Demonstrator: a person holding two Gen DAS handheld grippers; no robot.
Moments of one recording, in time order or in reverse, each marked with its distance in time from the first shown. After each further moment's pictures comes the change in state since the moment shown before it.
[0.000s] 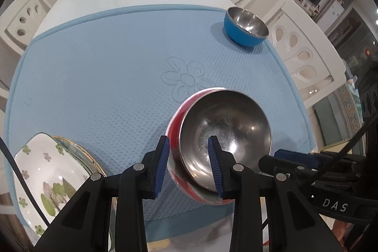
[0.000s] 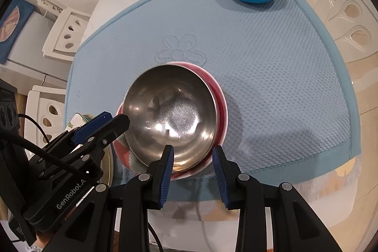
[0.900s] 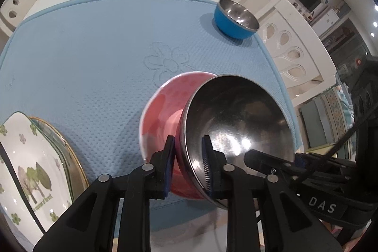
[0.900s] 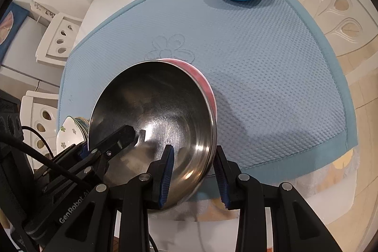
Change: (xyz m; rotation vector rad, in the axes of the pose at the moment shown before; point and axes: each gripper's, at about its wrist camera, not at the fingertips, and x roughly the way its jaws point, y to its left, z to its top) left arm 0.015 -0.006 -0.014 -0.051 0.035 -0.091; right arm 0.004 -0.006 -0.007 0.032 -0.019 -0.039
